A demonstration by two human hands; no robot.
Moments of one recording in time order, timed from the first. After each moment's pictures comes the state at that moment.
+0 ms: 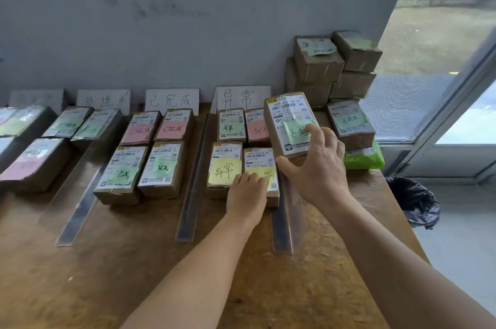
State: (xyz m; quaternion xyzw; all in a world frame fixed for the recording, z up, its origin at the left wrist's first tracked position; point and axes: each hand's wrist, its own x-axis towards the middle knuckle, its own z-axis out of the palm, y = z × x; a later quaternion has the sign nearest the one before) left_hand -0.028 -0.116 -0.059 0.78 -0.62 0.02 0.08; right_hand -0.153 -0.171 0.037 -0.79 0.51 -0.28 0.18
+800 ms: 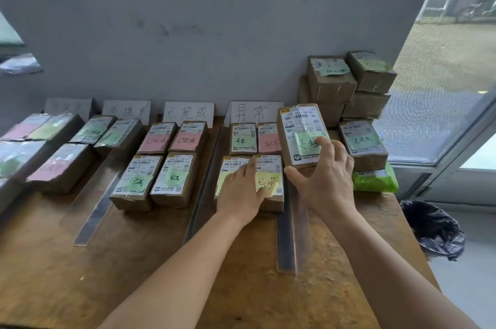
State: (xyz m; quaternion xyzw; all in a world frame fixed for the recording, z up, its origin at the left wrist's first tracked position) left_hand -0.004 -0.116 -0.017 0.83 -0.51 -0.07 0.20; right_hand -0.152 -0.187 0.038 -0.78 0.50 -0.30 0.20
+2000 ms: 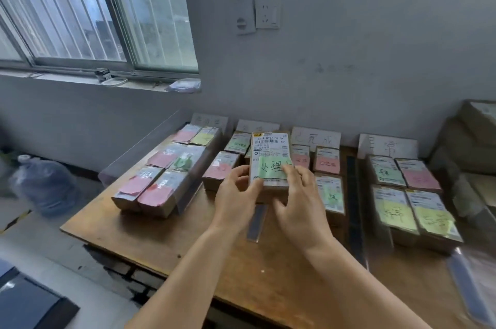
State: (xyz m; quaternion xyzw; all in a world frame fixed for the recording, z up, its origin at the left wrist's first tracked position) left_hand 0.234 0.179 0.074 0.74 -0.24 -0.15 0.61; right_hand 0.132 0.096 0.071 -0.88 0.29 -0.28 0.26
